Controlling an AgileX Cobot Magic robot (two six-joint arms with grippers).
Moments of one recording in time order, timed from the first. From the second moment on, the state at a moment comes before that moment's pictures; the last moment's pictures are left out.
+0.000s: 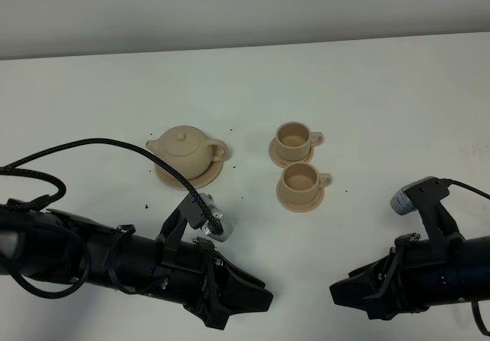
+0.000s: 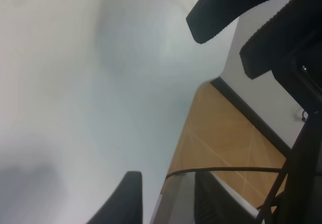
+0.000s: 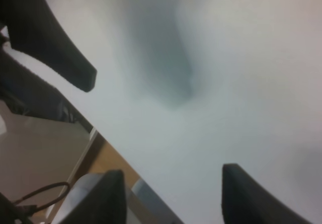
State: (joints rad) left arm -0.44 1.80 -0.53 -1.65 0.78 1.84; right arm 0.43 1.49 -0.38 1.55 0.66 -1.52
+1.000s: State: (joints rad) left arm -0.44 1.75 -0.53 -1.67 0.79 1.84; right arm 0.43 1.03 -0.49 0.73 0.63 -0.63
